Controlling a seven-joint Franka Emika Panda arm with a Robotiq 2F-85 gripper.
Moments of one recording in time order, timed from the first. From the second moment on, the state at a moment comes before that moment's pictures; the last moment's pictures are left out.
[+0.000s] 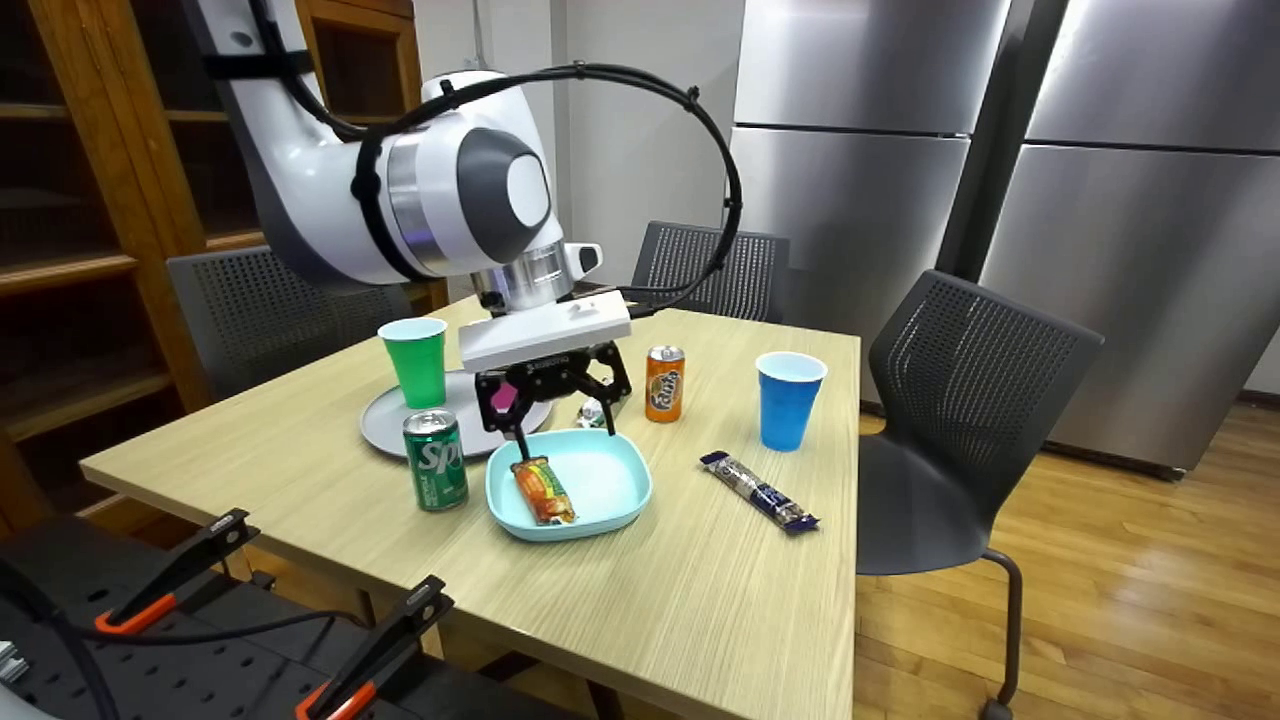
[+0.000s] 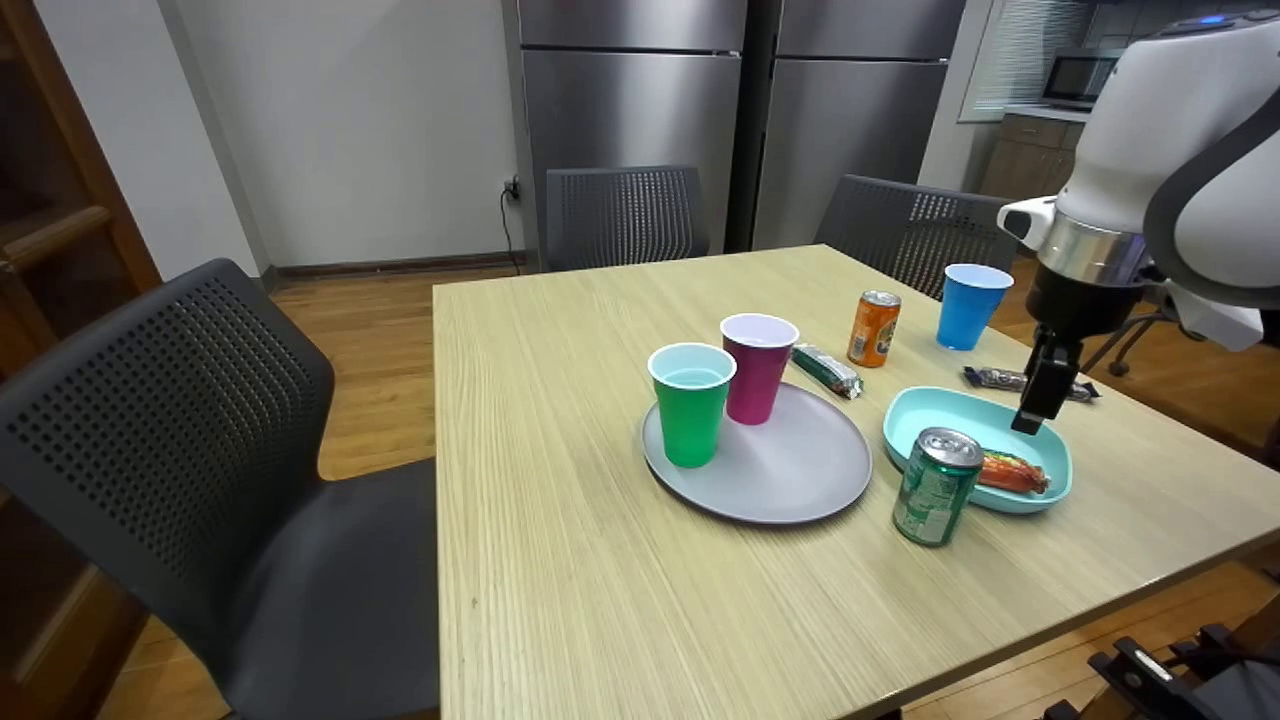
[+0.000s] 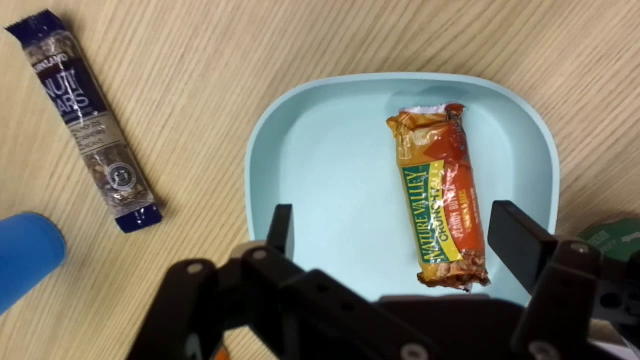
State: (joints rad) arm 0.13 0.30 -0.41 -2.64 -0.48 3.06 -0.43
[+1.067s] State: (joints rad) arm 0.09 0.25 -0.40 -2.64 -0.49 3.02 -0.38
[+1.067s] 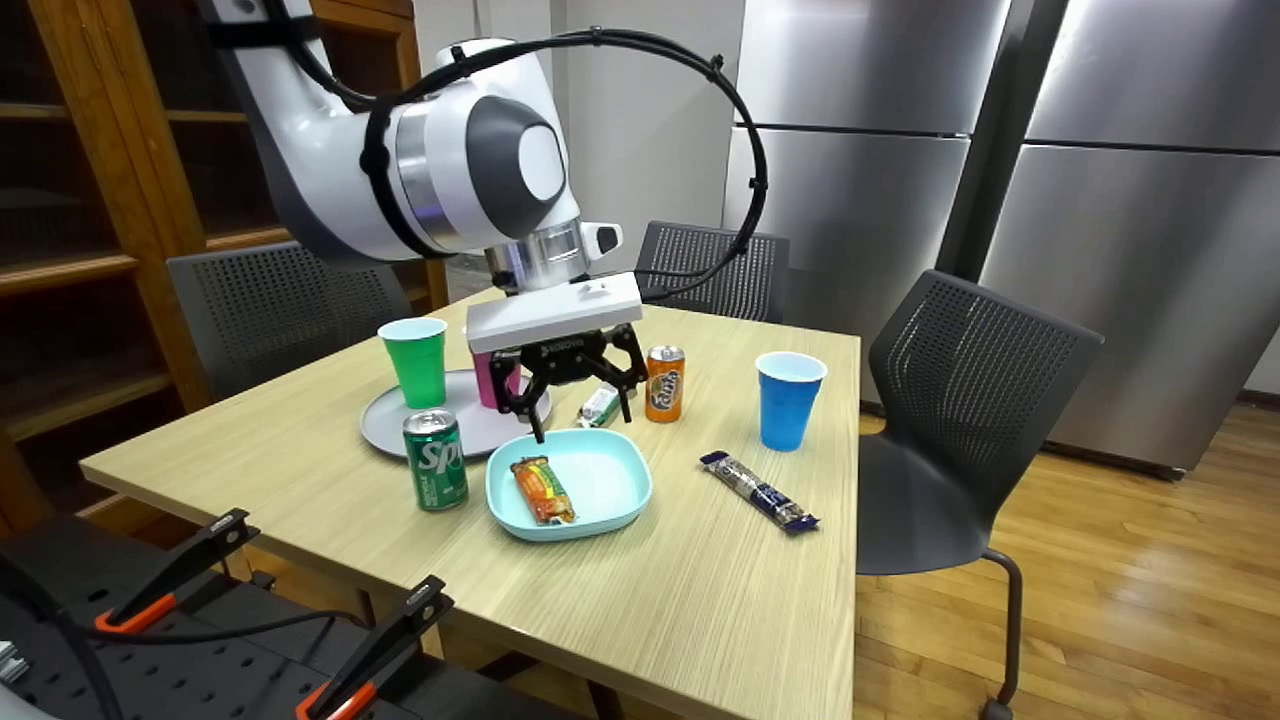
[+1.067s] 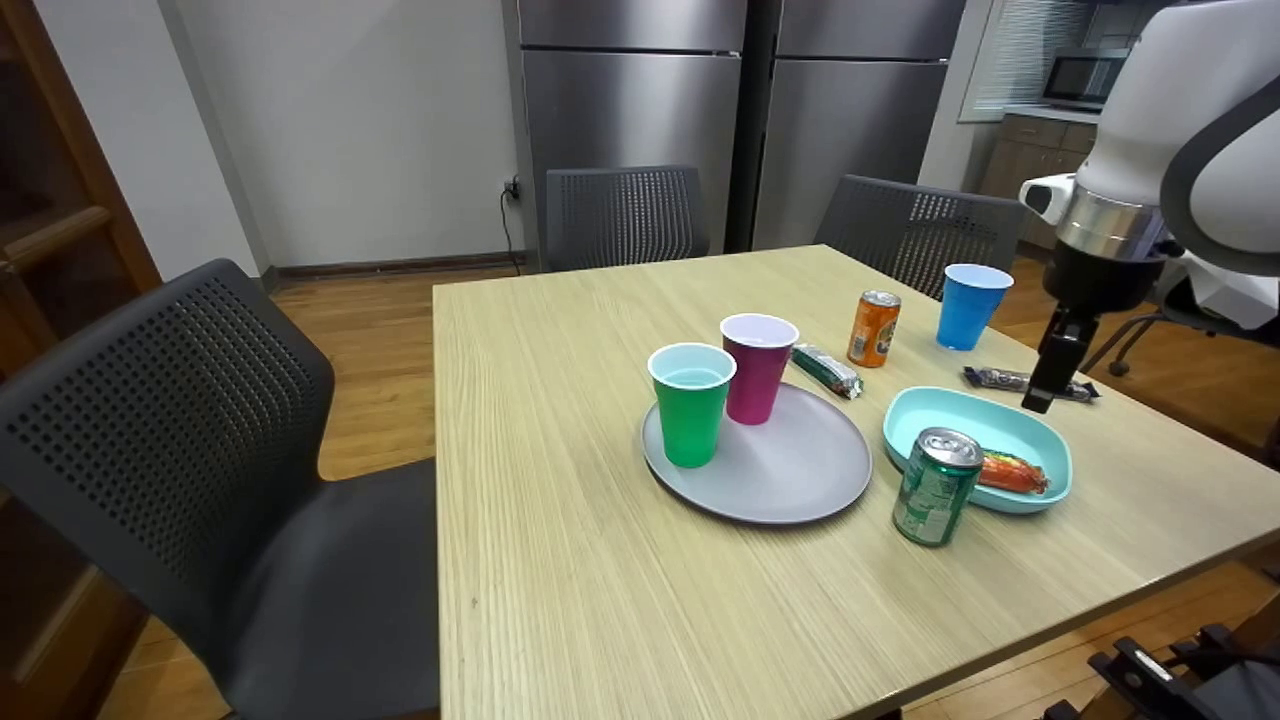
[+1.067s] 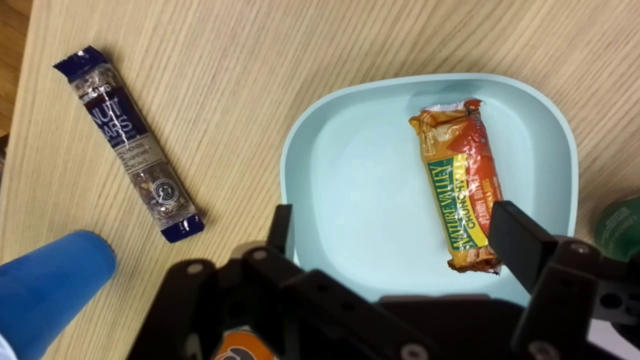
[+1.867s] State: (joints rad) arm -0.12 0.27 -0.07 -2.56 -0.21 3.02 -0.38
